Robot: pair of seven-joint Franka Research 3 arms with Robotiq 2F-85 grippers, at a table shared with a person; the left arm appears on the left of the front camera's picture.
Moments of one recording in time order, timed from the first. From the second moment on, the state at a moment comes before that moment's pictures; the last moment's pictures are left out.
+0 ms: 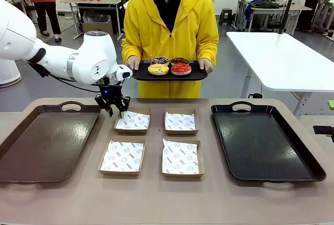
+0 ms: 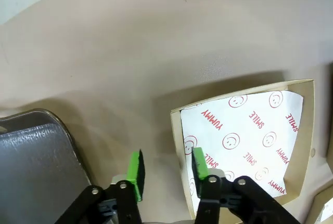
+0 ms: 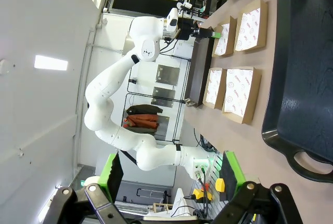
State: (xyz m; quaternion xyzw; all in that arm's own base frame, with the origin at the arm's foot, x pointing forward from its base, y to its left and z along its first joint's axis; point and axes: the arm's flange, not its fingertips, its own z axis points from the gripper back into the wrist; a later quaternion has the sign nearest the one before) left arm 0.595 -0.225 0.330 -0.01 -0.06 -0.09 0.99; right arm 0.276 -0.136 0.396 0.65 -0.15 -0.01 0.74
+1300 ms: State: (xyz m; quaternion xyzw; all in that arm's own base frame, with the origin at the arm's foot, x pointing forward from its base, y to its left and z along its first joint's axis) left arm 0.581 -0.243 0.431 -0.01 -0.08 -0.01 1.00; right arm 0.276 -0.136 0.395 0.65 -0.15 -0.01 0.74
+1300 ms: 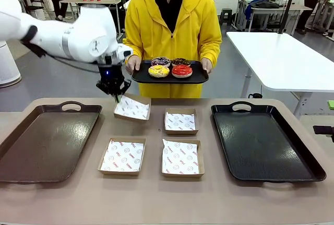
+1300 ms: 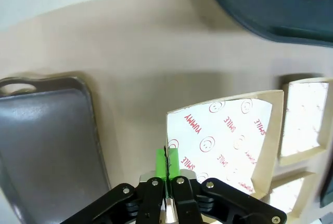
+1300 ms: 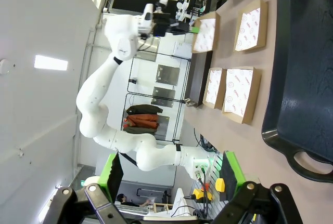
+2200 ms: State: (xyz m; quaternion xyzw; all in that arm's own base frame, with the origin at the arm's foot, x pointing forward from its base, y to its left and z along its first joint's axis) left arm 0.593 -0.258 0.509 -0.01 -0.09 -0.01 1.00; right arm 0.276 -0.136 0.395 0.65 -0.15 -0.01 0.74
